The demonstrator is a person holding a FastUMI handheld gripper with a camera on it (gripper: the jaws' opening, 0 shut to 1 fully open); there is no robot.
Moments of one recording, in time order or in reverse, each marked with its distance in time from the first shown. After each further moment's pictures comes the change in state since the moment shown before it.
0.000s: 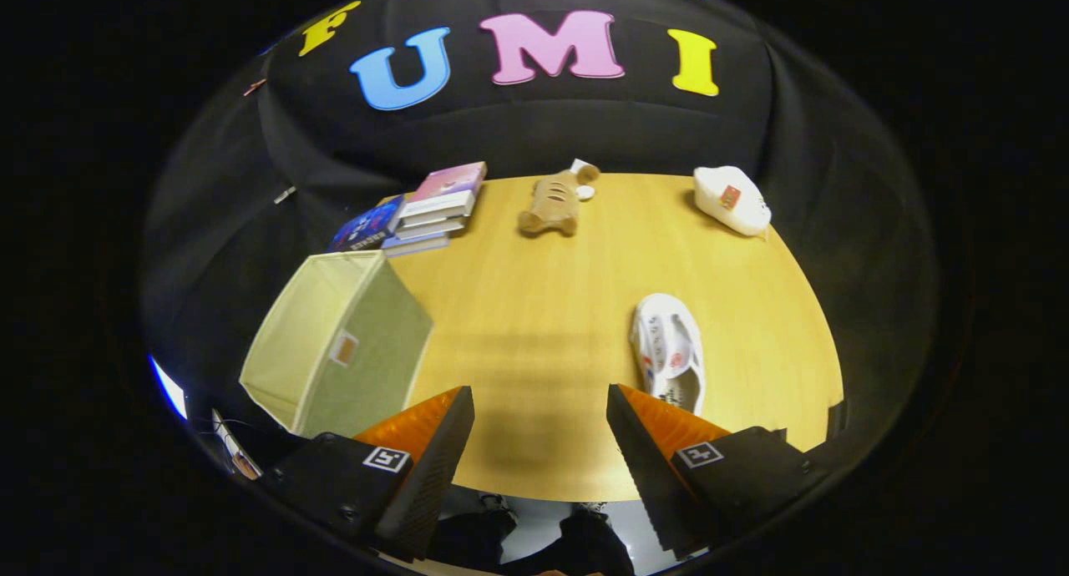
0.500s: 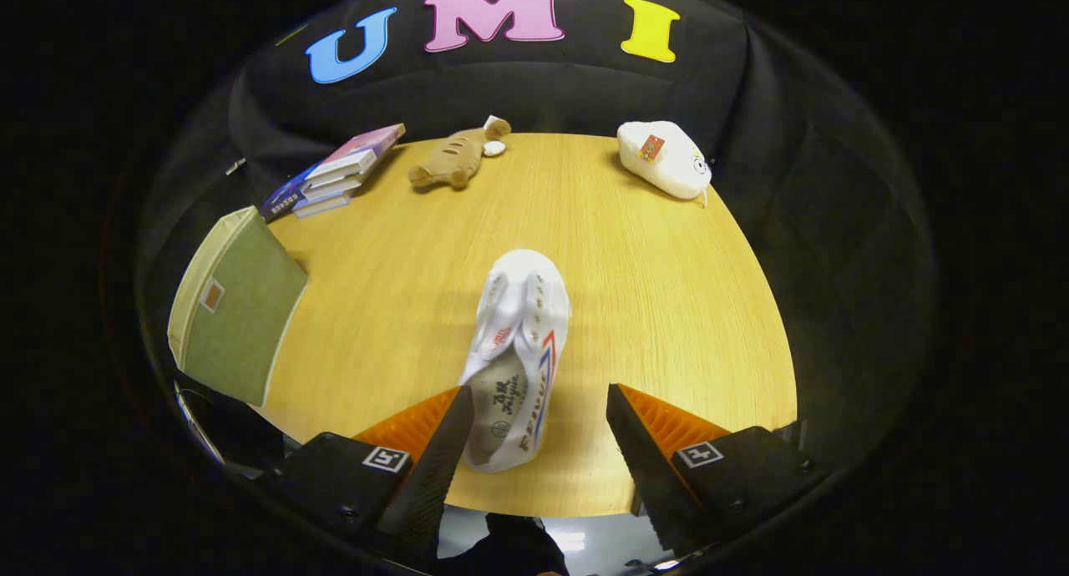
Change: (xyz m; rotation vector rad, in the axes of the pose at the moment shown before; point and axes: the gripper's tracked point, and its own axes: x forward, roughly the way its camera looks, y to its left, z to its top) arm 0.058 -0.147 -0.041 -0.082 0.118 -0.090
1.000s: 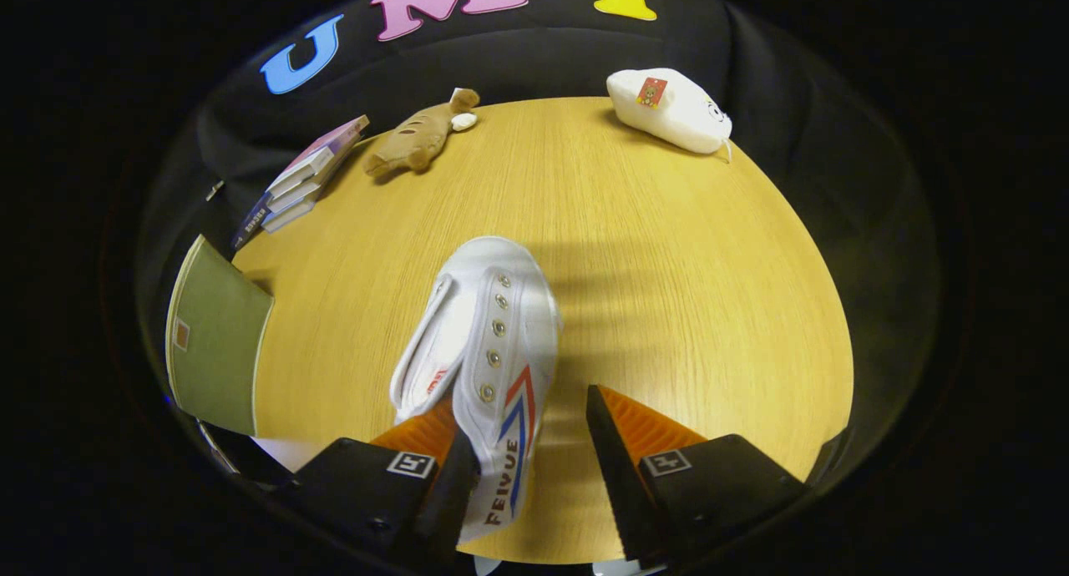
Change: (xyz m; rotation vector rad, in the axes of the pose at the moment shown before) arm 0.085 0.000 0.022 0.144 0.060 0.105
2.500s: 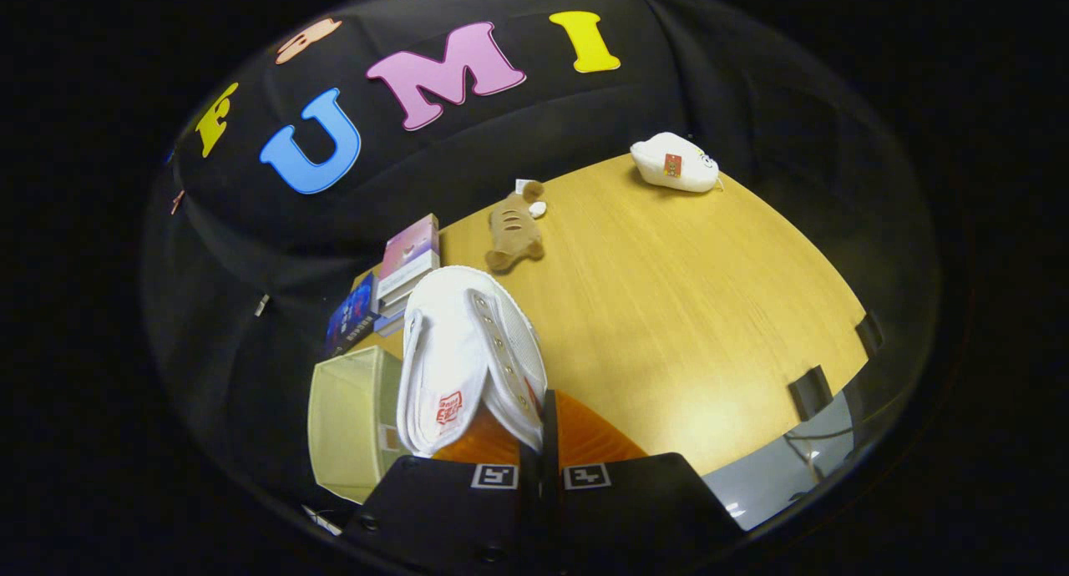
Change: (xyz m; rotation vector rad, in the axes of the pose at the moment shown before) arm -0.171 0.236 0.054 0.328 -0.228 0.039
